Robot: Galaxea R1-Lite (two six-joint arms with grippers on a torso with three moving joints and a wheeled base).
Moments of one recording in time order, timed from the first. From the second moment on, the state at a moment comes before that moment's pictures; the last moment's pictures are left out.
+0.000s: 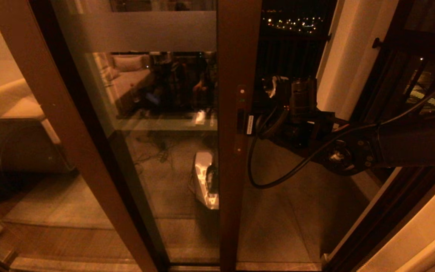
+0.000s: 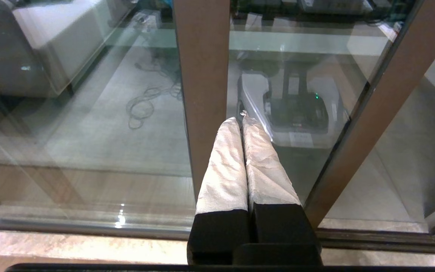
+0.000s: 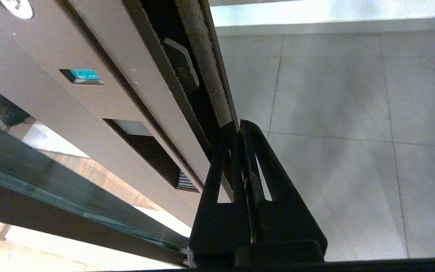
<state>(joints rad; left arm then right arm) 0.00 0.00 0.00 0.00 0.00 -0.01 0.60 2.01 -1.44 -0.40 -0.27 0.23</state>
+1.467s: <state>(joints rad) 0.00 0.00 0.00 0.00 0.00 -0.01 0.51 1.10 -1.07 0.24 -0.33 0.22</state>
